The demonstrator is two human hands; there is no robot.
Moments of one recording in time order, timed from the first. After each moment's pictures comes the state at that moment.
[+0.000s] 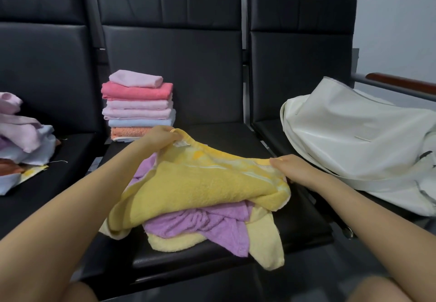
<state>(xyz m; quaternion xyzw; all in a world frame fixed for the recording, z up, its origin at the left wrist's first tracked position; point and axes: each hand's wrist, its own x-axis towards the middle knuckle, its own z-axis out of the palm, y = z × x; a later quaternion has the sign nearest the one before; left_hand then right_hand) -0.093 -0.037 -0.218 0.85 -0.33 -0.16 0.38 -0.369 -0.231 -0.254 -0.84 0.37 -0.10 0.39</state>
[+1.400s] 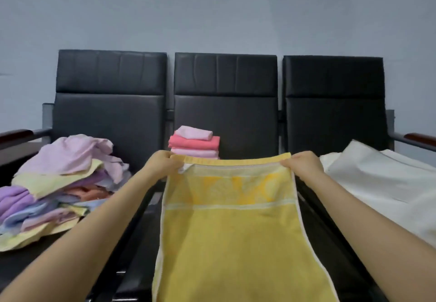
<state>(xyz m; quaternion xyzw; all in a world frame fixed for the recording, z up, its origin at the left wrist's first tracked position) -0.102 0.100 -0.138 0.85 -0.27 -0.03 0.45 -0.315 -0.173 -0.129 -0.78 0.41 -0.29 0.38</state>
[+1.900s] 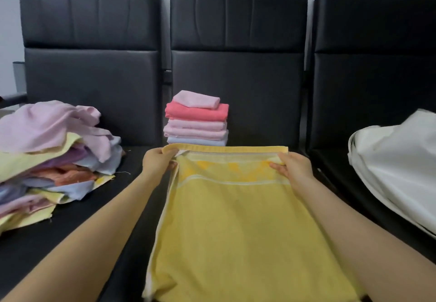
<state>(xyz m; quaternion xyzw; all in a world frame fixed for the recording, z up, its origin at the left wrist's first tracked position) -0.015 0.050 -0.246 0.78 -0.10 -0.03 0.61 -0.203 -0.212 -0.250 -0.59 0.36 -0.31 0.65</state>
